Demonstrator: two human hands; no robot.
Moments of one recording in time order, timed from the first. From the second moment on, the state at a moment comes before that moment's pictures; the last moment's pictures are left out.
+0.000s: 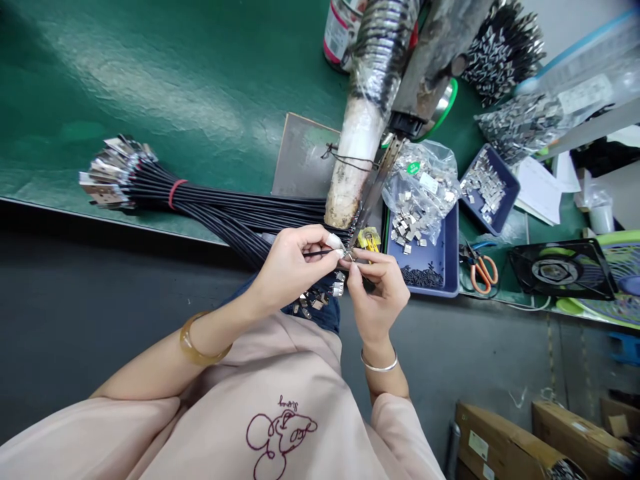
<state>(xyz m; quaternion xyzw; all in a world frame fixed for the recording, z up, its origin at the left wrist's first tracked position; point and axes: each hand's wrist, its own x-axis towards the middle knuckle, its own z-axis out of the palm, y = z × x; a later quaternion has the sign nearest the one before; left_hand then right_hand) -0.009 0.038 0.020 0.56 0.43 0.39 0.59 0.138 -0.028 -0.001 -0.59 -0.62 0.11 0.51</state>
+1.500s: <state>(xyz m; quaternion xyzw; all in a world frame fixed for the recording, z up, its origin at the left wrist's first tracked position) -0.005 0.045 0.025 0.54 0.42 0.40 0.62 0.138 -0.022 0.015 -0.59 -0.65 0.05 0.47</state>
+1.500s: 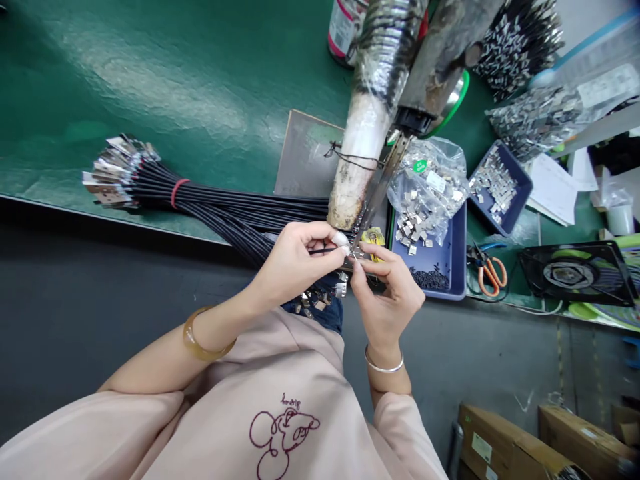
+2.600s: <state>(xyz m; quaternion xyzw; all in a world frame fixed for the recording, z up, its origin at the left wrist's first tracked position) -0.002 0.037 0.022 0.54 0.45 0.39 0.60 0.142 -0.025 0.018 -0.58 -0.69 0.03 0.43</state>
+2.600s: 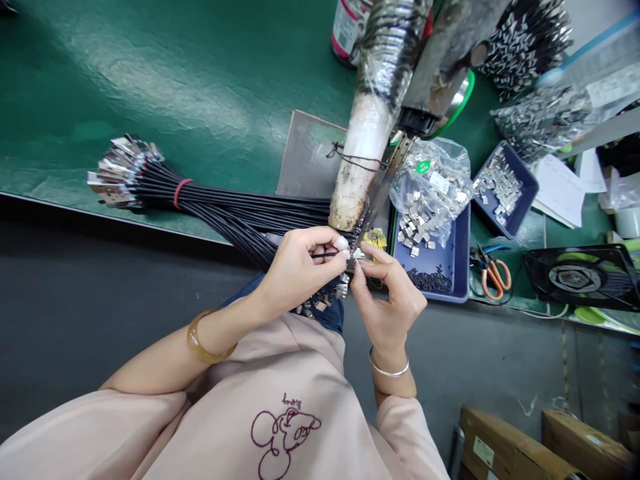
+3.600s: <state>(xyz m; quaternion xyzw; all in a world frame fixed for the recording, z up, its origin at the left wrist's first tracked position) -0.042 0.039 0.010 0.77 0.27 0.33 0.48 0.158 -0.050 0.030 -0.60 -0.73 0.04 0.32</state>
